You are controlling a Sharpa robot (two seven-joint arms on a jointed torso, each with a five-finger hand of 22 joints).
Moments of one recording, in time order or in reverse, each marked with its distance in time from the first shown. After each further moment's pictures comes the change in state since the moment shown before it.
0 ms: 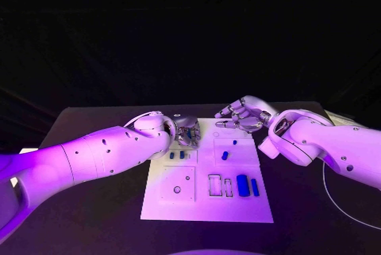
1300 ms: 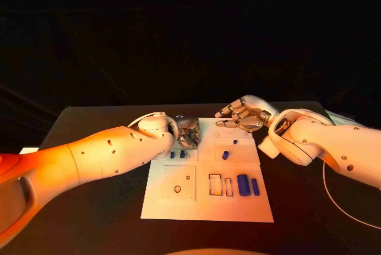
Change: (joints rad) left arm -0.010 0.022 0.004 -0.018 -0.024 0.023 -0.038; left_hand 0.021 0.010 0.196 -0.071 -0.001 0.127 -0.013 -0.015 -0.014 0.148 -0.020 -0.072 -0.013 0.000 -0.022 0.000 -0.067 -0.027 0.007 -0.014 0.158 0.077; right arm 0.000 0.002 0.000 0.000 0.000 0.000 0.000; right_hand 0.000 0.000 0.000 0.000 0.000 0.000 0.000 0.000 0.000 0.000 0.000 0.000 0.000 0.000 0.000 0.000 0.000 0.000 0.000 0.000 0.000 0.000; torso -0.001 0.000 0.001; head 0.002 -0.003
